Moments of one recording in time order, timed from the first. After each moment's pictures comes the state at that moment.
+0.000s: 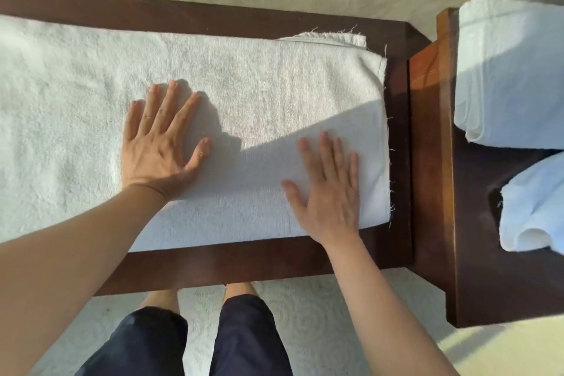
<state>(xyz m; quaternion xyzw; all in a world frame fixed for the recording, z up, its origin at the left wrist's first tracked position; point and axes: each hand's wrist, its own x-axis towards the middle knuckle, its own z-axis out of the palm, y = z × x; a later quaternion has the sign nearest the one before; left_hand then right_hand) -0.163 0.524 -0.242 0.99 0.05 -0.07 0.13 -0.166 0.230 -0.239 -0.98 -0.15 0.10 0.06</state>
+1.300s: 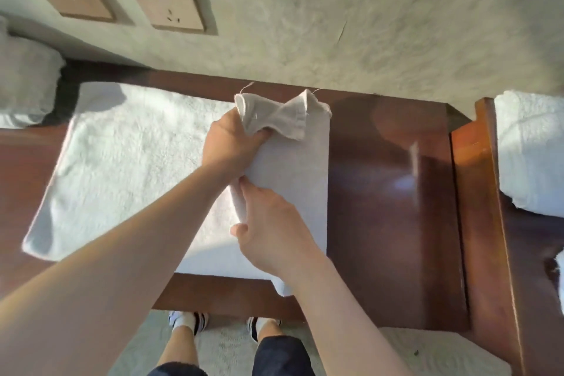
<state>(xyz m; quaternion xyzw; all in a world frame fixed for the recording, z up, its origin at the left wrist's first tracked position) -0.097 0.546 -0.157 0.87 0.29 -0.04 0.39 -0.170 0.415 -0.109 -0.88 -0.25 0.31 0.25</state>
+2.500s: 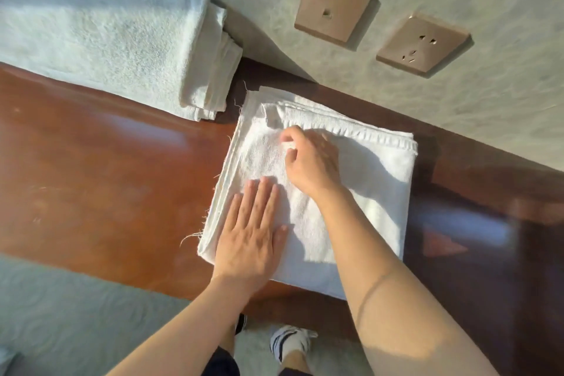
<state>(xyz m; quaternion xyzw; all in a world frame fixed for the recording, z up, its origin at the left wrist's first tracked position) -0.321 0.757 -0.237 0.97 0.14 0.00 0.21 -0.140 0.708 -0.192 -0.95 -0.23 0.16 0.16</state>
